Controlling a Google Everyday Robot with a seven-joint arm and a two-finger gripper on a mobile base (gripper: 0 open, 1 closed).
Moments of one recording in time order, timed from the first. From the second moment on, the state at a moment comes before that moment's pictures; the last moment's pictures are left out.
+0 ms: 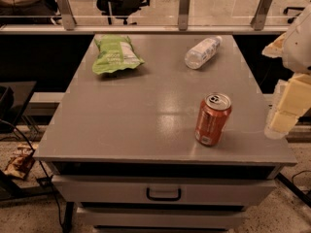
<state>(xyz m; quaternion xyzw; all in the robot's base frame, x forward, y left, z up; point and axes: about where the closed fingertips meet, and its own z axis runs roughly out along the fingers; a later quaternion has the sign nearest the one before) 0.438 -0.217 0.976 -0.60 0.78 -0.03 0.16</state>
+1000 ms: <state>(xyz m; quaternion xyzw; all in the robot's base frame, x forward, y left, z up) 0.499 -0.219 0.983 -0.63 0.75 -0.05 0.19</state>
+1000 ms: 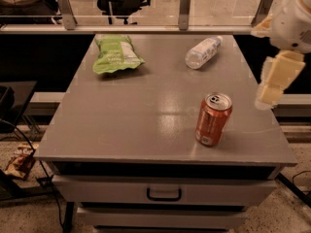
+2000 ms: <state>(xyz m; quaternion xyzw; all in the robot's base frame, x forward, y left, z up) 0.657 -0.232 0.953 -0.73 0.65 -0.10 0.16</state>
